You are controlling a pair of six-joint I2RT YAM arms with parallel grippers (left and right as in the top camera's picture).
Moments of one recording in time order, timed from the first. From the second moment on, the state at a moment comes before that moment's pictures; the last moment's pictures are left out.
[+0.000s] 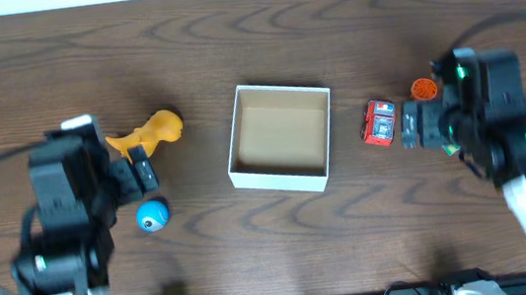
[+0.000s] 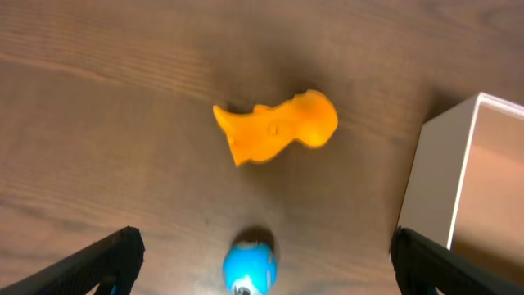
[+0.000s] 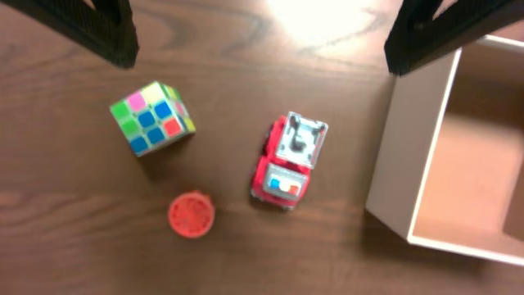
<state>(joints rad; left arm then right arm) 0.04 0.97 1.10 -0.98 -0.06 -0.15 0.11 1.22 1.26 -1.06 0.05 0.12</state>
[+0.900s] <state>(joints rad) 0.04 1.14 1.18 -1.02 -0.05 -0.15 0.20 1.87 1.41 -1.01 -0.02 0.46</state>
